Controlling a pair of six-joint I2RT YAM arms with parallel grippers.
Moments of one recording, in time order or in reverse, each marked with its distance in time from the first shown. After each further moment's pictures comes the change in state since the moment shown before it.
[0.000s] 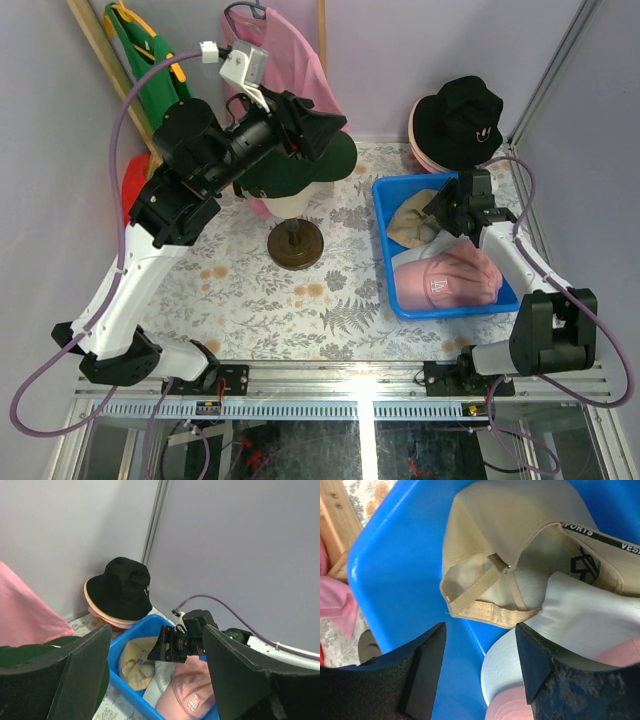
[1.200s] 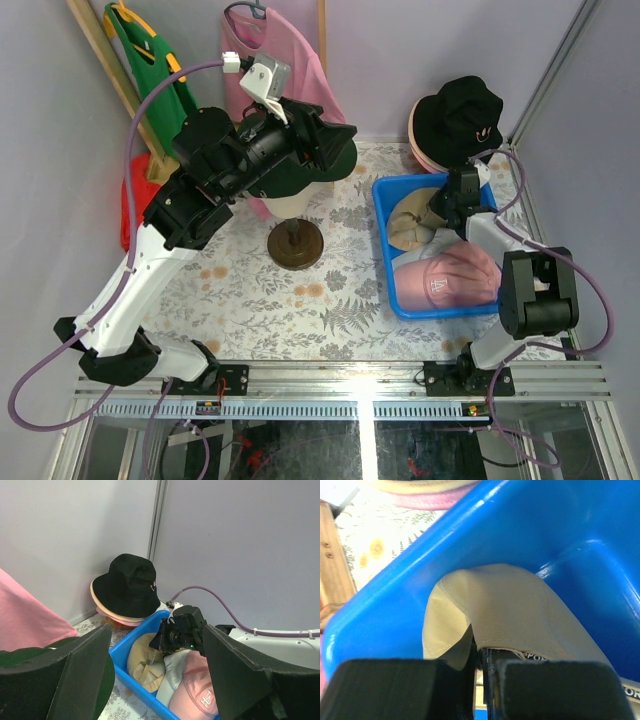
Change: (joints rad) left arm -0.073 0.006 -0.062 0.033 -0.062 0.106; right arm 0.000 0.242 -0.016 0.367 0.129 -0.077
